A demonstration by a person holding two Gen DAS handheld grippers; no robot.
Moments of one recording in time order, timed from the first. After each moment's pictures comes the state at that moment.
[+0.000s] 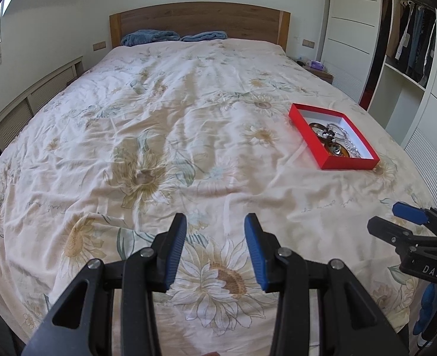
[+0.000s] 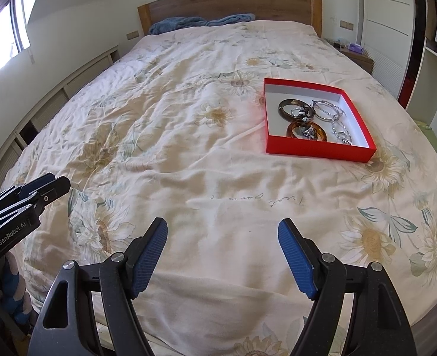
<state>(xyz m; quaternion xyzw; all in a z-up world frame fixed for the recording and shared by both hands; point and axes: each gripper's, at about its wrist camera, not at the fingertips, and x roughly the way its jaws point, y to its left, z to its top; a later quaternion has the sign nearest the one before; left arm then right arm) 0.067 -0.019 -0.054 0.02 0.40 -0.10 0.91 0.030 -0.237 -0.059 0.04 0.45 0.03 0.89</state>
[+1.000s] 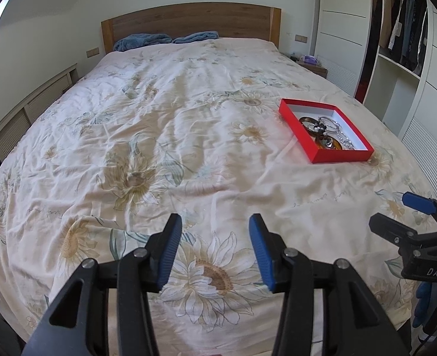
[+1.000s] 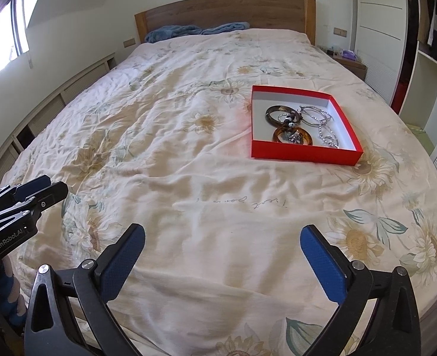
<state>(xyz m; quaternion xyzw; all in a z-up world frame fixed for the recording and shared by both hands) 0.060 -0.034 -0.050 0.03 0.39 -0.11 0.91 0.019 -0.255 -0.057 0.04 0.43 0.01 0.90</state>
